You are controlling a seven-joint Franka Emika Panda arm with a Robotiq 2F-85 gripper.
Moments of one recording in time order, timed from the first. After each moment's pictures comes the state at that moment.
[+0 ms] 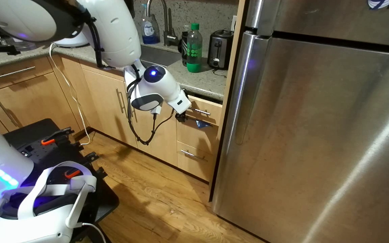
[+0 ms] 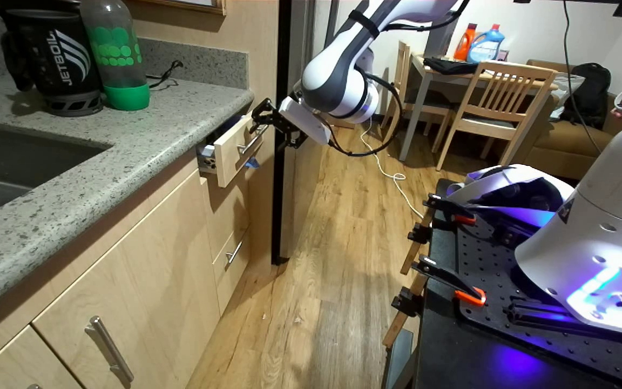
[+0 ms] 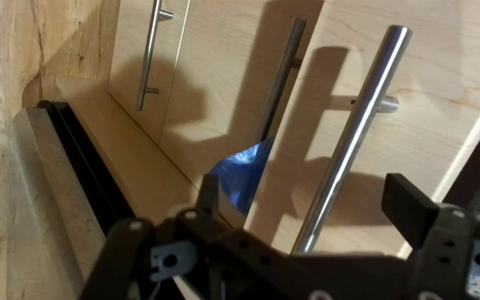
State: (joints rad) arm -0.90 0.87 0.58 -2.14 -0.01 3.46 0.45
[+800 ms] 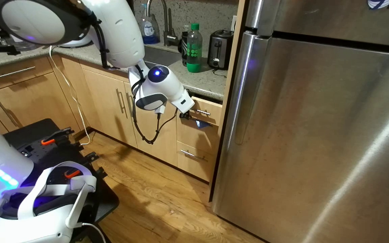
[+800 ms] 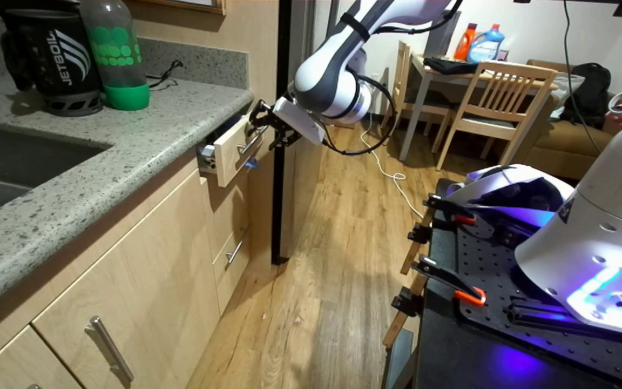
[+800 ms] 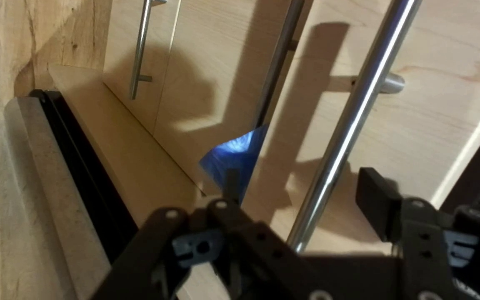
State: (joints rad) arm -0.85 0.89 0.55 -2.07 0.00 3.45 0.45
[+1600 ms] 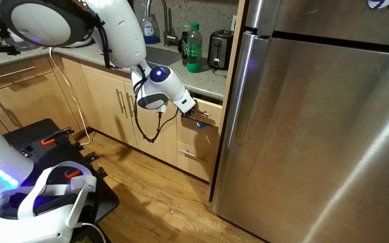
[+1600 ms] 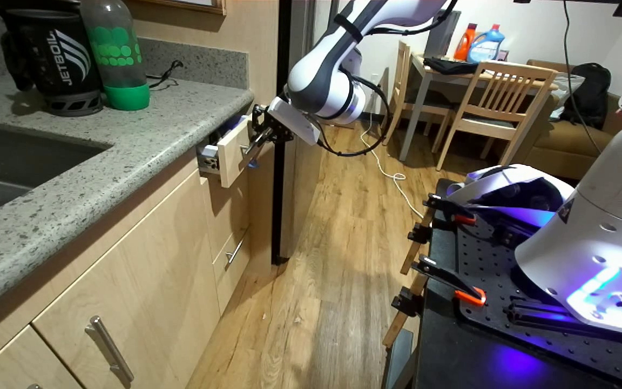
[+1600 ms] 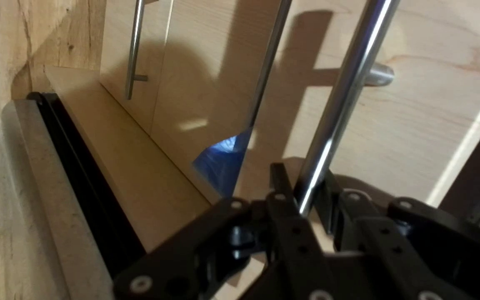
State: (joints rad) arm -0.82 0.90 0.53 -2.04 0.04 3.45 0.46
